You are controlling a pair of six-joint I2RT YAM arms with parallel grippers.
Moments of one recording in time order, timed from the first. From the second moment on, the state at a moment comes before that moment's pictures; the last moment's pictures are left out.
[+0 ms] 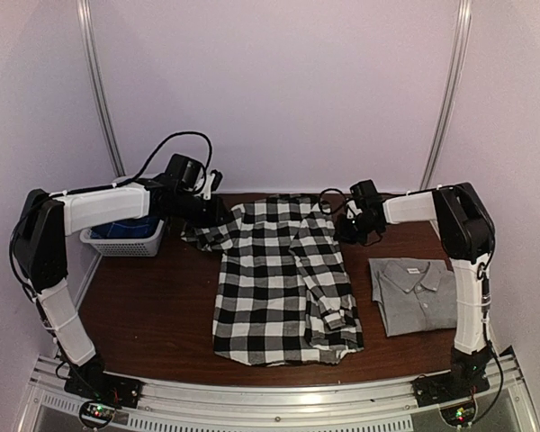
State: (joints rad) left arm -0.52 1.79 1.37 -0.32 0.27 -0.39; right arm 0.35 2.18 1.48 -0.22 -0.22 0.51
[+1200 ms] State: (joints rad) left arm -0.40 2.00 1.37 -0.31 -0.02 -0.58; right arm 0.34 1.89 1.43 -0.34 -0.12 0.38
